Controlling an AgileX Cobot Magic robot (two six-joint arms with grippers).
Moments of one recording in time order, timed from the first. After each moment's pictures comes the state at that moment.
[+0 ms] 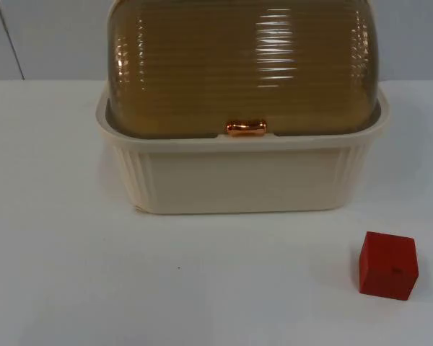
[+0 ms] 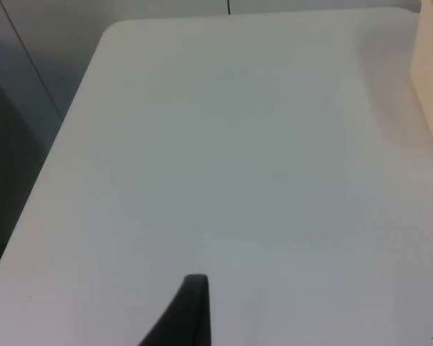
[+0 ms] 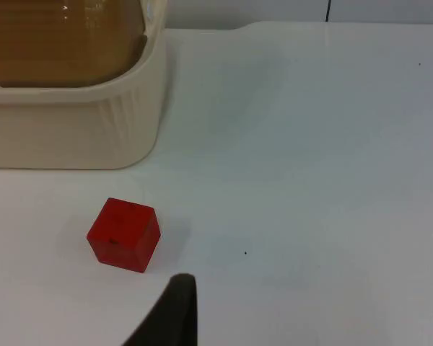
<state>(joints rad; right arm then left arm) 0.04 0.00 -0.52 0.03 1.09 -0.03 0.06 0.00 -0.50 0.05 1.08 0.02</state>
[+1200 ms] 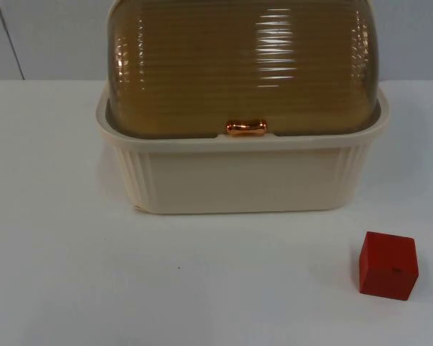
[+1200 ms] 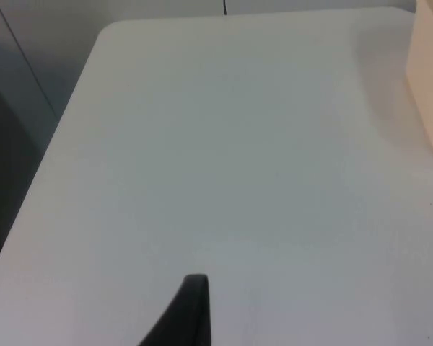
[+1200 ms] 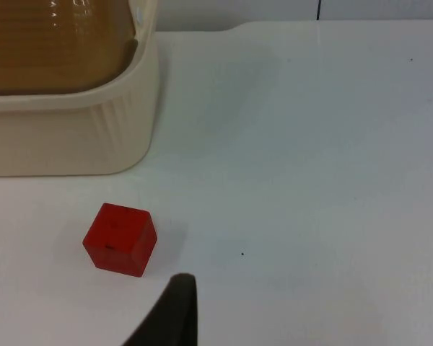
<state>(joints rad) 0.04 0.00 -0.52 0.01 1.09 0.00 0.06 0.00 -0.50 0.04 1.08 0.03</state>
